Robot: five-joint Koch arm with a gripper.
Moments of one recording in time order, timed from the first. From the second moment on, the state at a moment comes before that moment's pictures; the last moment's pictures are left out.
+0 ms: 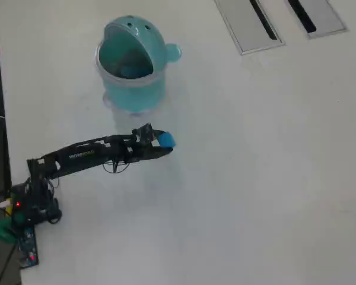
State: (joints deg) arm -5.8 80.7 91.6 14.8 -84.9
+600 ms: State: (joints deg) arm -24.4 93.2 93.3 14.9 -82.4
